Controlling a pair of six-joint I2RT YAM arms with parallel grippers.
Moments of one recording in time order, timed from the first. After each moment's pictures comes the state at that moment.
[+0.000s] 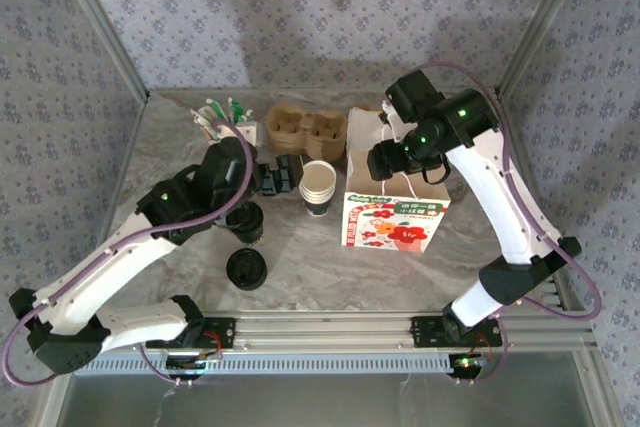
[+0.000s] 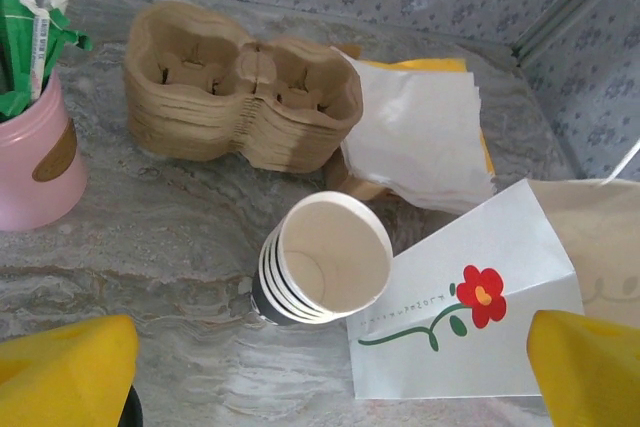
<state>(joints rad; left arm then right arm) -0.86 1.08 1.30 -0.77 -0.31 -0.68 0.55 1.56 2.02 -1.63 -0.02 0.21</state>
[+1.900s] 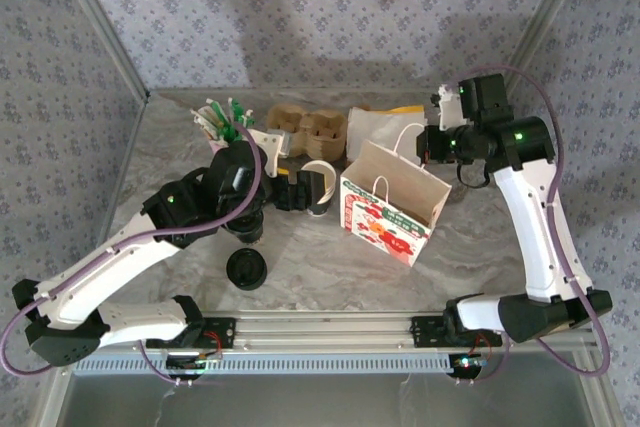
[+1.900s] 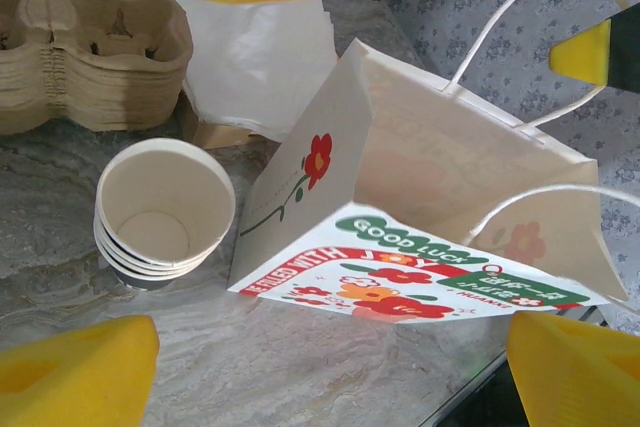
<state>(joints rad) -0.98 1.11 1.34 -0.74 -0.12 -0.65 0.21 1.32 1.72 -1.29 -0.24 0.21</state>
